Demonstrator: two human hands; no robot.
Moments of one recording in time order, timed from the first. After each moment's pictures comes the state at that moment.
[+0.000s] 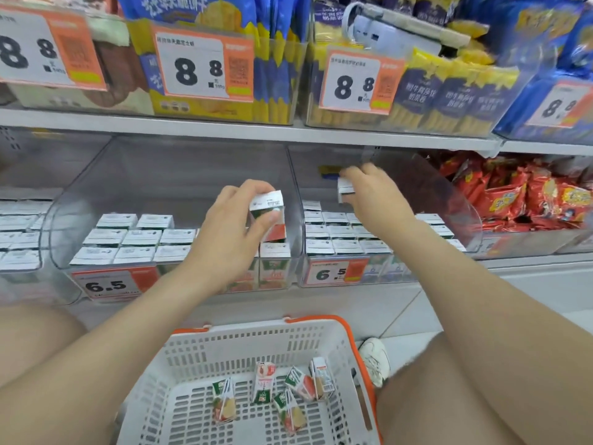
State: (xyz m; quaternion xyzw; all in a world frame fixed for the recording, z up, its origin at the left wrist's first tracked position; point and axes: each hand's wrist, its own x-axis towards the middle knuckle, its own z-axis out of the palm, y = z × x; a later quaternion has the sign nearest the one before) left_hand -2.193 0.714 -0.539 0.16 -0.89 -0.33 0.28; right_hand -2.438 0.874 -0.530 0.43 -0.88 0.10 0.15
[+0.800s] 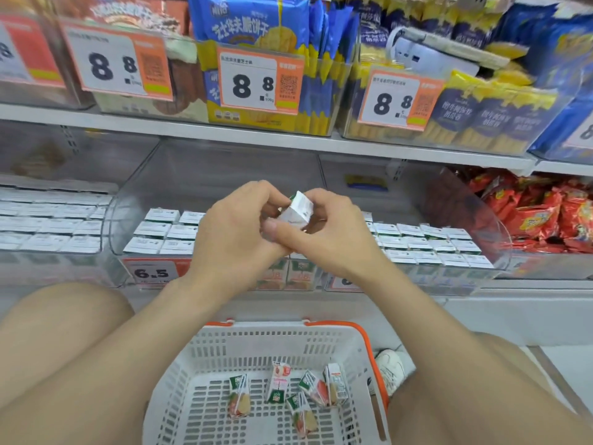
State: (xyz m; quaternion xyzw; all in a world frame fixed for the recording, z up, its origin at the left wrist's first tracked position) left_hand -2.144 0.723 -0.510 0.15 -0.86 -0.31 0.38; right_hand -2.264 0.843 -0.489 0.43 -0.78 0.45 -0.12
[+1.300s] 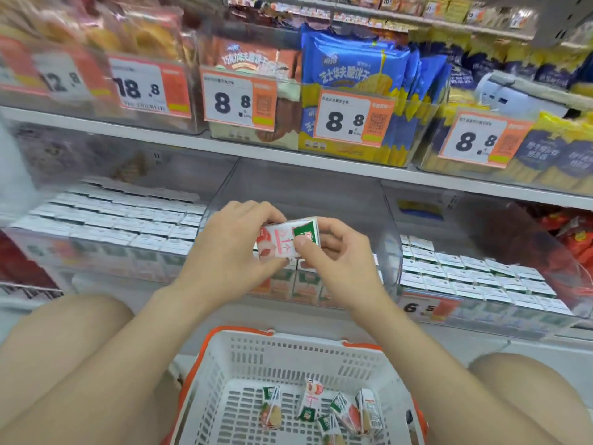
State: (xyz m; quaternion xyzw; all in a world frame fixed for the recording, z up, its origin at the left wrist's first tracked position) left_hand -2.056 0.646 -0.509 0.20 -0.91 -0.16 0.31; right_hand -2.206 0.778 -0.522 0.40 -0.65 0.61 -0.20
